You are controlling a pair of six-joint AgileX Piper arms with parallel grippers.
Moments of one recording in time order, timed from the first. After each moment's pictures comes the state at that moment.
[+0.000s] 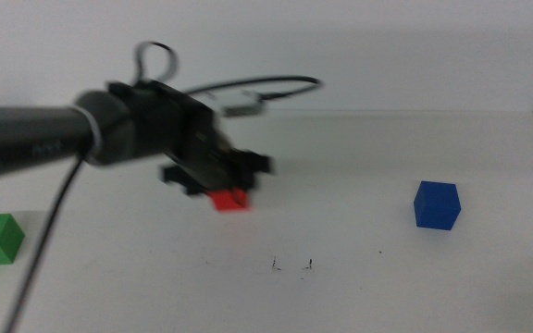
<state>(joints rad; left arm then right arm) -0.50 1.93 -1.32 0.11 0.55 -0.58 0.06 0.00 0.00 -0.01 0.29 0.00</state>
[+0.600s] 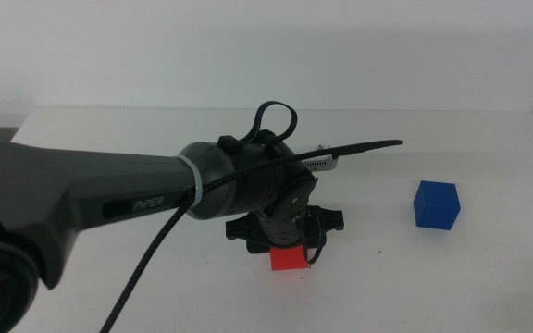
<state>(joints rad) -0.78 2.01 -1.37 0.22 0.68 -0.96 0.06 0.00 0.00 -0.01 0.29 0.00</state>
